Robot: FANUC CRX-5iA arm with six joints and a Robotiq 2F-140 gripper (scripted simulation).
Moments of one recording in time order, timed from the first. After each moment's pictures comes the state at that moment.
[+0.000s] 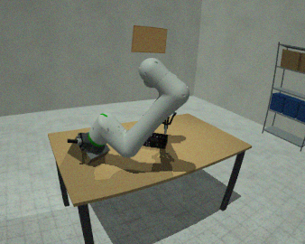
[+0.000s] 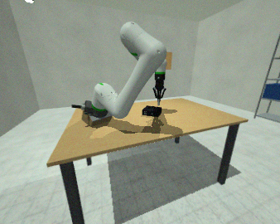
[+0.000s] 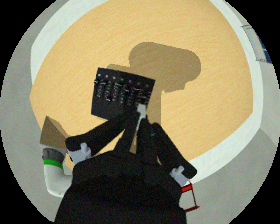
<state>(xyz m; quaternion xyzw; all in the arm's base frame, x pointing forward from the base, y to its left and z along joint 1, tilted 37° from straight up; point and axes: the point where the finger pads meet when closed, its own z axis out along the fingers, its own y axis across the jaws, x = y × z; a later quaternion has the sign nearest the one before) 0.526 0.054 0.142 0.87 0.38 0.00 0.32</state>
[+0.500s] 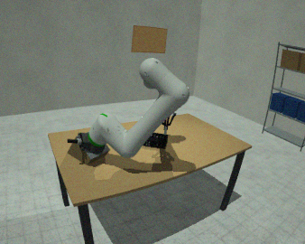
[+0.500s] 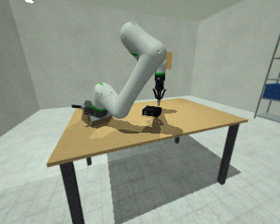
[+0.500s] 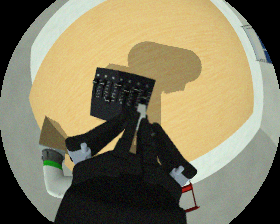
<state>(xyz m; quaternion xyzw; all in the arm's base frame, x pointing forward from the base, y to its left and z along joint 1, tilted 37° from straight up) 0.528 0.050 0.136 0.87 0.38 0.00 0.32</state>
